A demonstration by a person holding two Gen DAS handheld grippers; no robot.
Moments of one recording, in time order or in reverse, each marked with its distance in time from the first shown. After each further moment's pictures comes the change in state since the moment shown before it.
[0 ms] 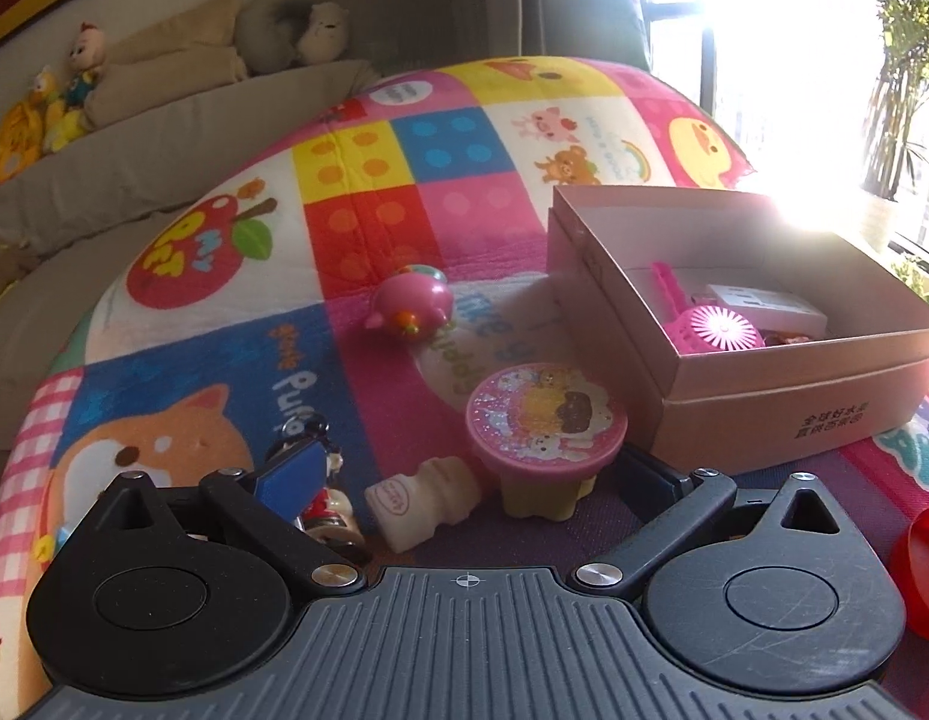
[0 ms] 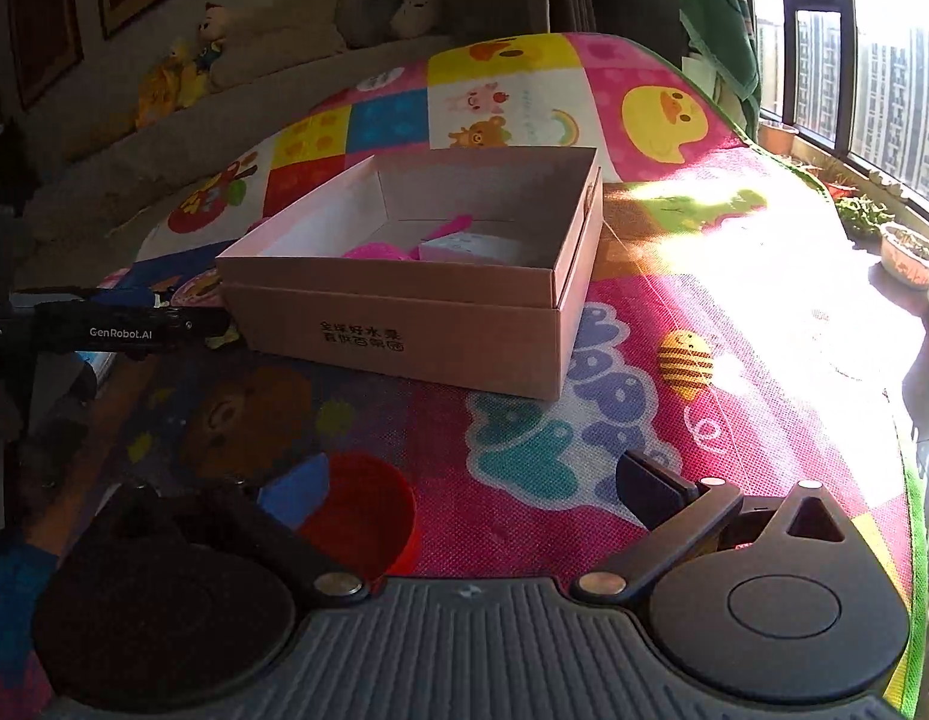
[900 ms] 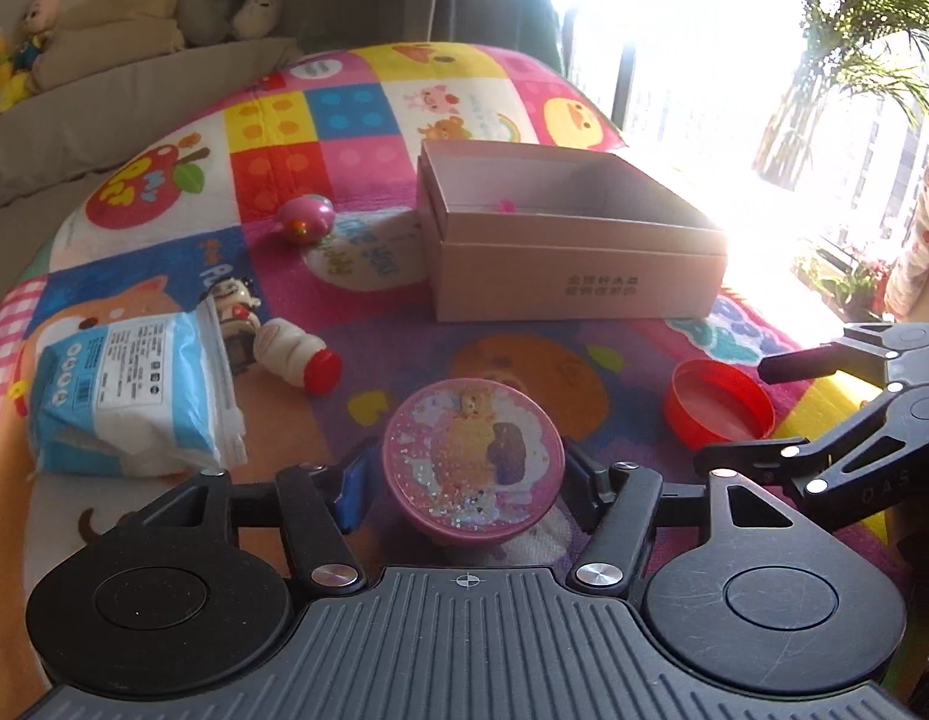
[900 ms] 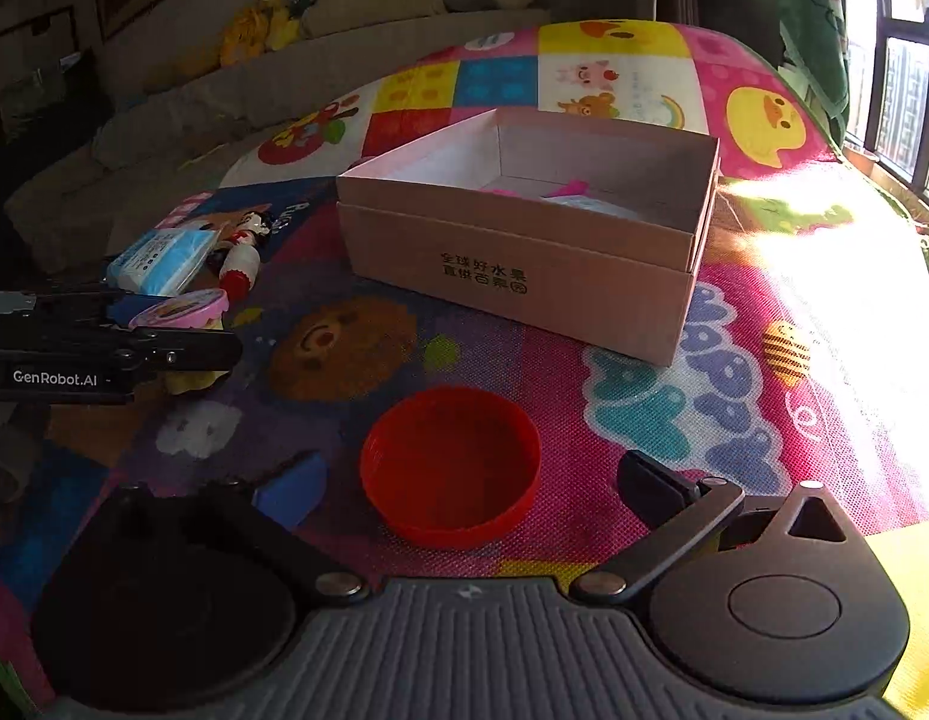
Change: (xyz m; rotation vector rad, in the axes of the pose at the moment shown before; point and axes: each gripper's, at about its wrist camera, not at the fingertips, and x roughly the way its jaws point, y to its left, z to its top) left arm -0.095 -0.027 -0.065 -0.012 0.041 -0.202; right arm -0.008 0.039 -0.015 -0.207 0.036 0.118
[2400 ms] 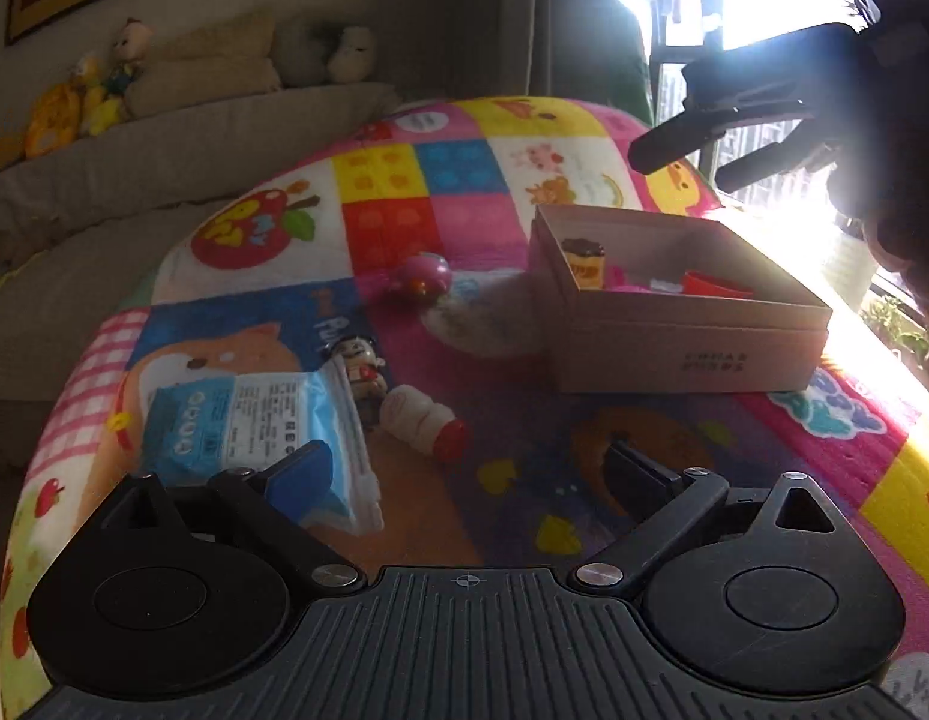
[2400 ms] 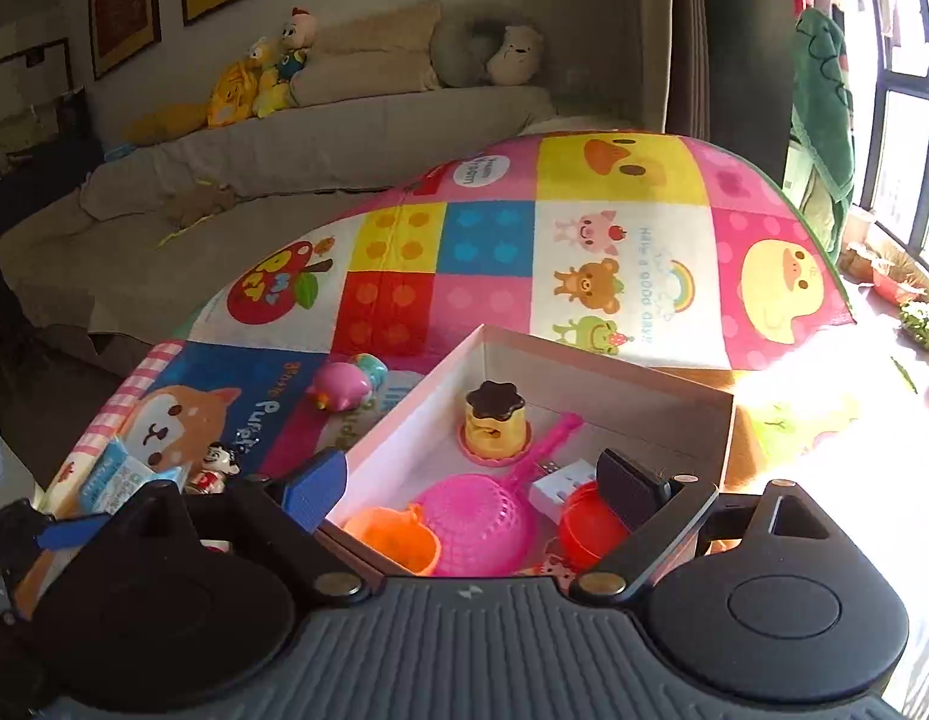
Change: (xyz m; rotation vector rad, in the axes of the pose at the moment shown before) left arm -0.013 0.030 0.008 -0.061 -0.111 0.188; right arm 0.028 -0.007 0.184 0.060 -0.071 0.064
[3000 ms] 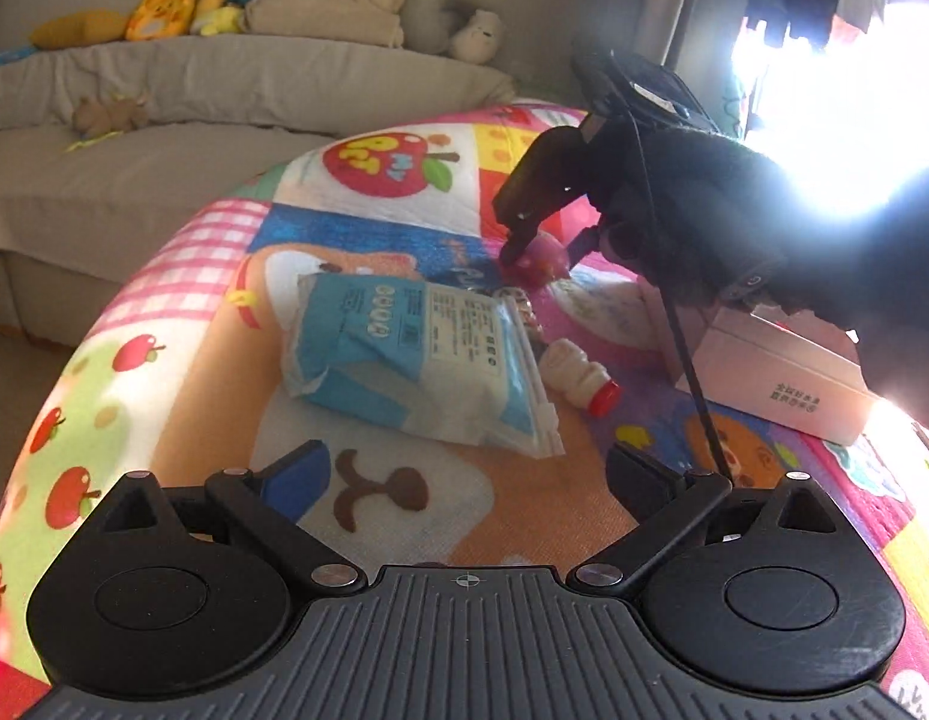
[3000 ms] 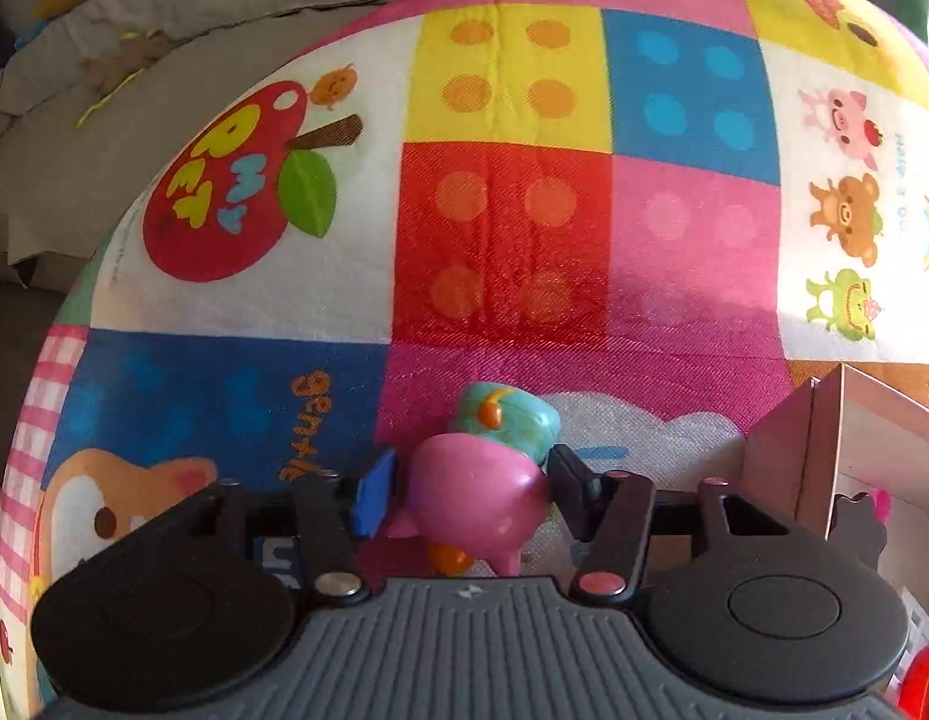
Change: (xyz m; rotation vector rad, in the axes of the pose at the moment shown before) left arm -0.019 0.074 -0.031 -0.282 -0.005 0.023; right arm 0.239 0.112 0.042 -0.054 0.387 -0.120
